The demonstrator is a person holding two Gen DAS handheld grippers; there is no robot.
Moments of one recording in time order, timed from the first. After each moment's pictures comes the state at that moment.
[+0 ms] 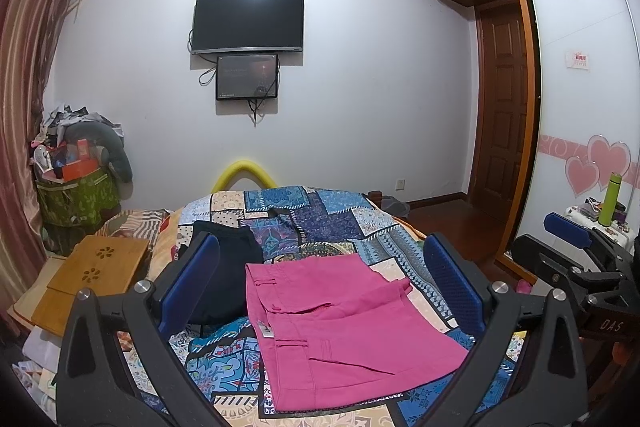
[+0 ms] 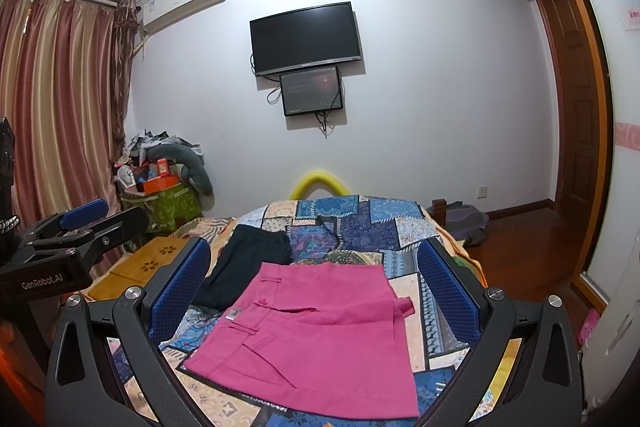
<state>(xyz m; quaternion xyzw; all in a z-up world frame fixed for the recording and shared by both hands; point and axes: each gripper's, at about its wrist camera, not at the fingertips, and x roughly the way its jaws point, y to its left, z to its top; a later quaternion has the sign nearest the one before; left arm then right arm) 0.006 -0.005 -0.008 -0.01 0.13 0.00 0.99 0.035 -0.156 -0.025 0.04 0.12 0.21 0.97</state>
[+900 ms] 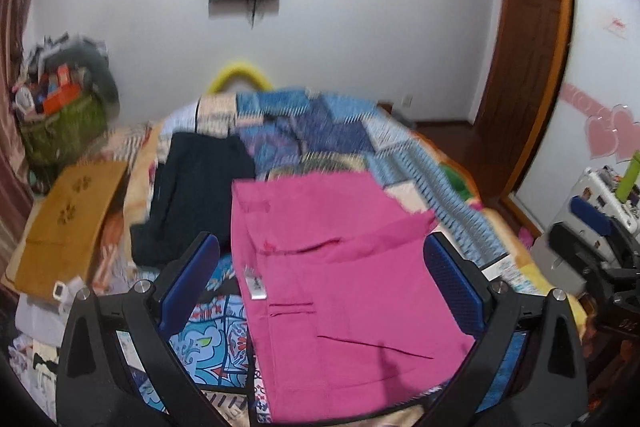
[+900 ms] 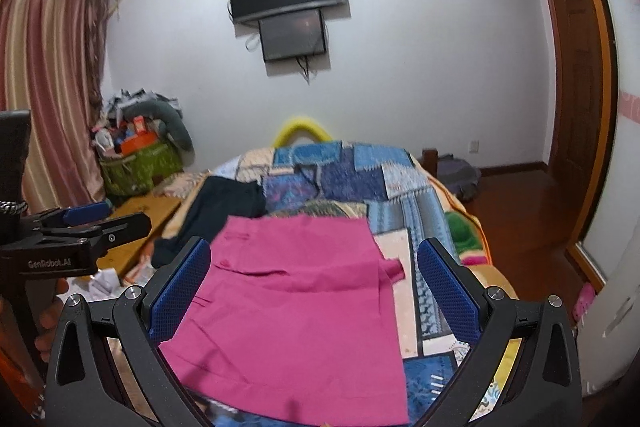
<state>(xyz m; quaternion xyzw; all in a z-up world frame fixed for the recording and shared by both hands) 0.133 0.023 -0.086 -0.03 0.32 0.00 0.95 0.113 -0.160 -0.087 0.03 0.22 0.19 0.96</state>
